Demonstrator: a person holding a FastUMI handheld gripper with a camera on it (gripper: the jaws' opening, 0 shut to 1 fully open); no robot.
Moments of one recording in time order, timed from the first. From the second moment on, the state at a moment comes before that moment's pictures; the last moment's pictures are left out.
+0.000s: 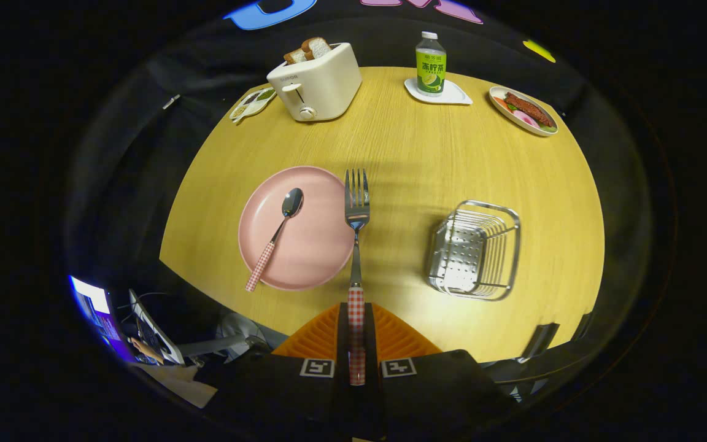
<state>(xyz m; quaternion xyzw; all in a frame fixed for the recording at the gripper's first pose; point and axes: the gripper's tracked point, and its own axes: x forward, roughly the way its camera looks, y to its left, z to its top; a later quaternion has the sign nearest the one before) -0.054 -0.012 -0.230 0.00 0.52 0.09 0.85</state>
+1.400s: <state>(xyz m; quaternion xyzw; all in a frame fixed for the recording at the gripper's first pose) -0.038 -0.121 -0.244 -0.04 0.73 0.12 0.67</state>
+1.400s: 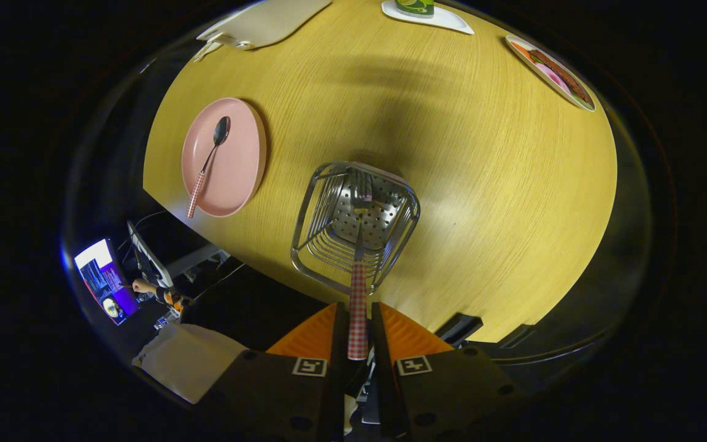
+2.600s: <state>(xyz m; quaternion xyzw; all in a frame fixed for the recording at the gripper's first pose) -0.001 -0.066 -0.089 0.05 0.28 0.02 0.96</state>
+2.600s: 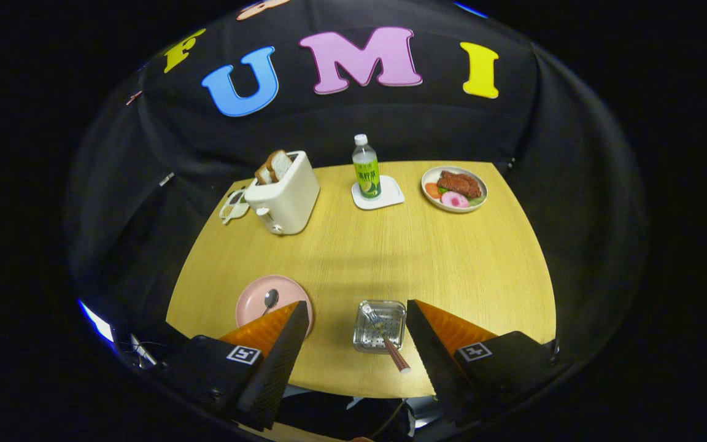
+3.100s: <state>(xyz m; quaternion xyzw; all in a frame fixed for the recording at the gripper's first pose) 0.005 0.031 -0.127 0.06 0.25 0.02 0.97</state>
